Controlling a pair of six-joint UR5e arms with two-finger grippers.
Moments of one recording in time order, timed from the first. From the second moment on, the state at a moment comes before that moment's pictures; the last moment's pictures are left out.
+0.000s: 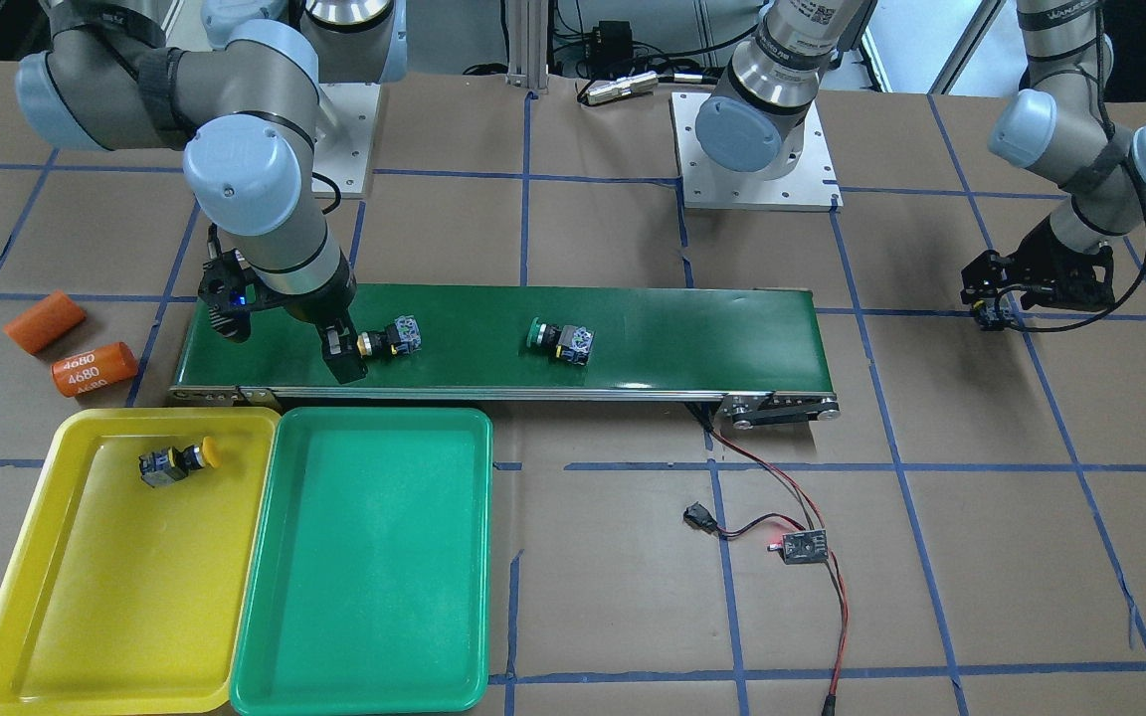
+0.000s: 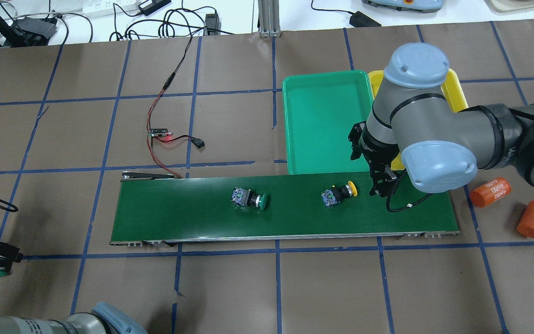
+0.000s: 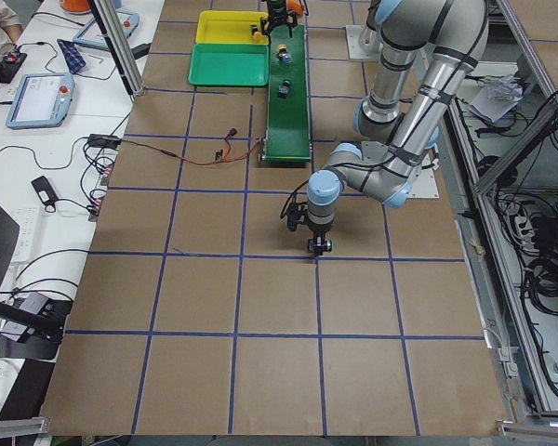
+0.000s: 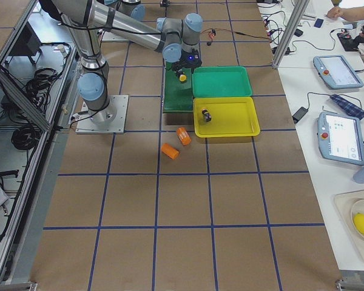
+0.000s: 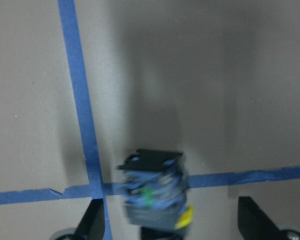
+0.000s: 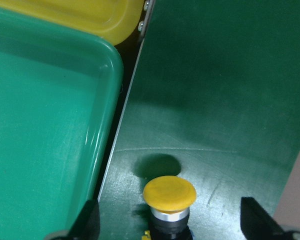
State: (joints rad) left arm -0.54 -1.75 -2.26 -0.75 1.65 1.12; right arm 1.65 -1.44 1.98 -1.98 -1.53 1.34
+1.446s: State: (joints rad) left arm -1.04 -1.60 -2.20 -0.91 1.64 1.27; right arm 1.60 -1.42 1.91 -1.99 -1.57 1.16
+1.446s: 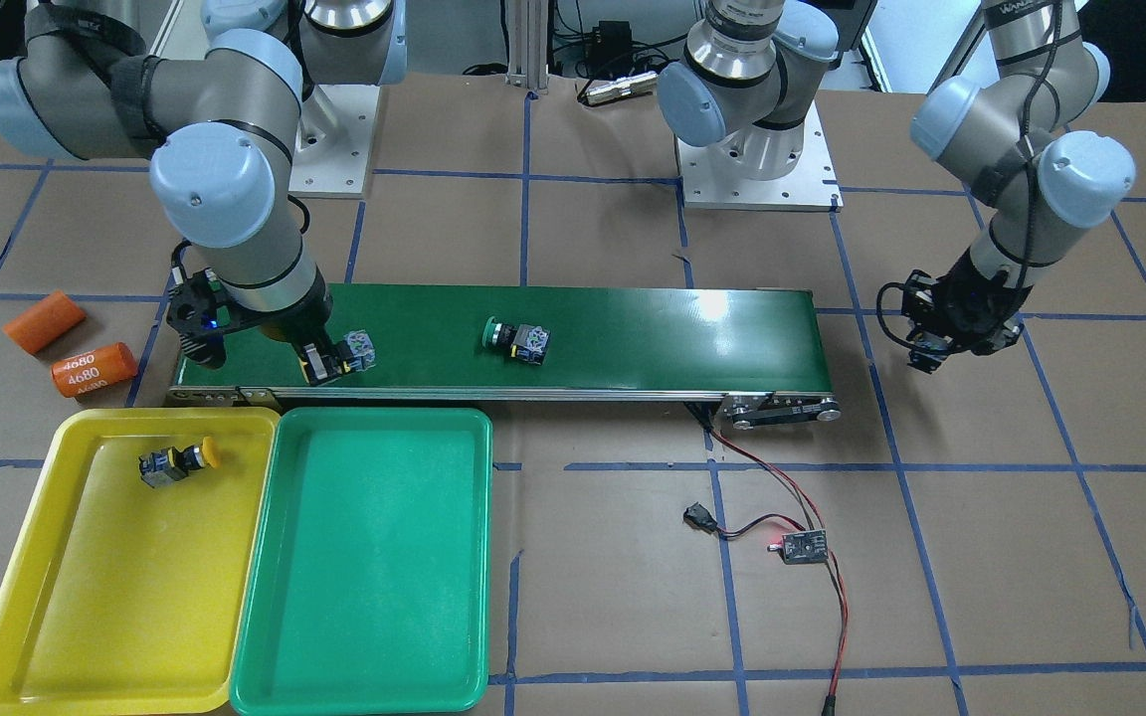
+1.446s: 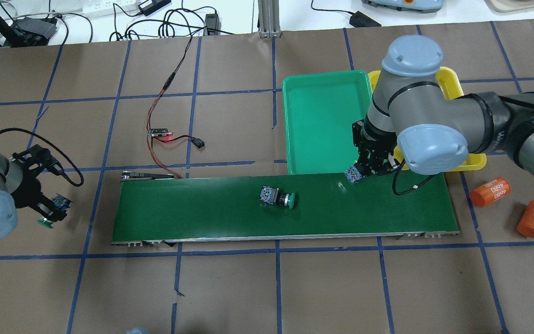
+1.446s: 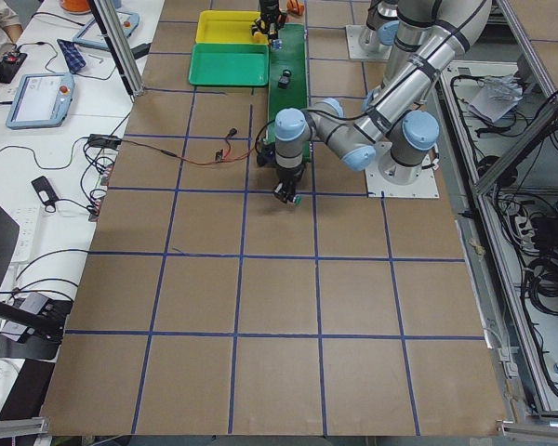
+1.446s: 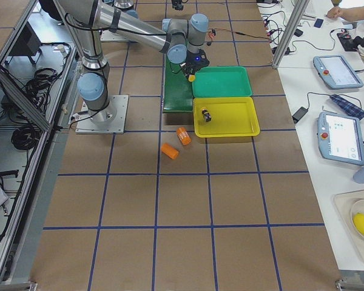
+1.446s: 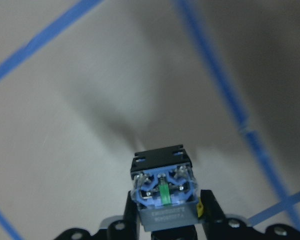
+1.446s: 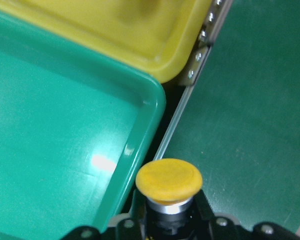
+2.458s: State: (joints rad) left arm -1.77 -1.56 -2.11 -1.05 1.59 1.29; right arm 1.35 -1.21 1.73 -2.17 -1.58 0.89
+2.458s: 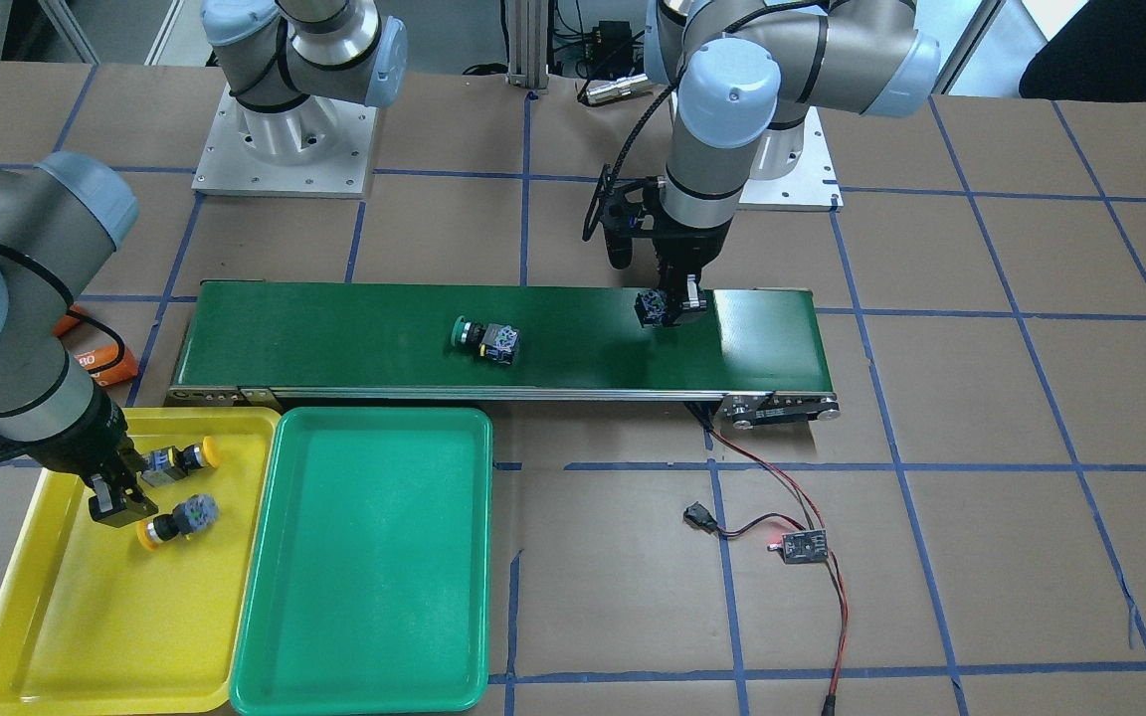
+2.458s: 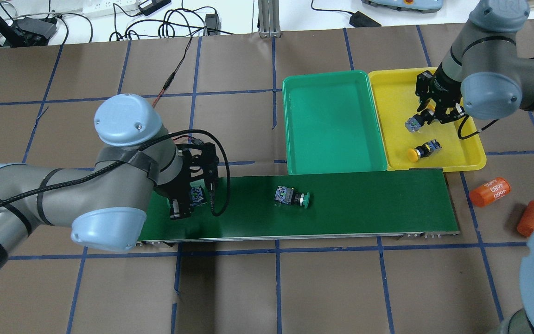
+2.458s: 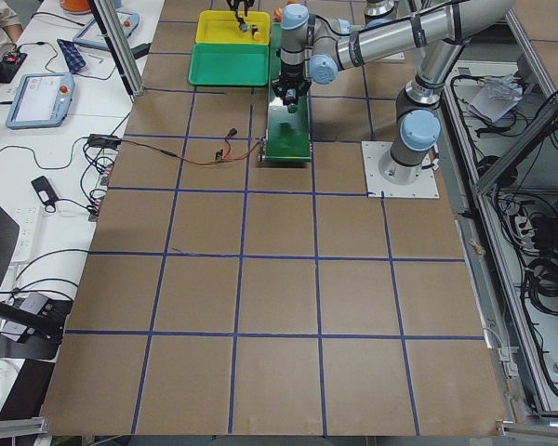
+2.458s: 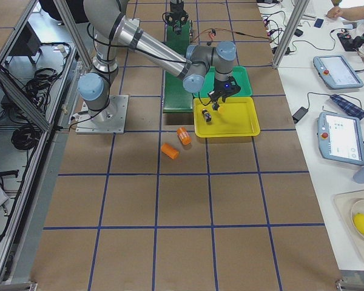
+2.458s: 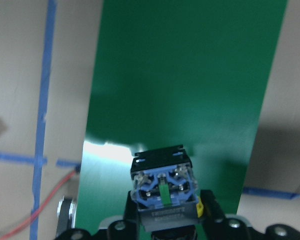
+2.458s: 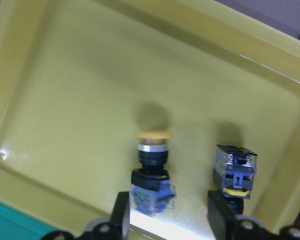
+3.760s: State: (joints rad) left arm -1.78 -1.53 -2.05 -1.16 1.60 1.22; right arm 1.42 -1.75 2.06 -1.89 -1.54 1.06
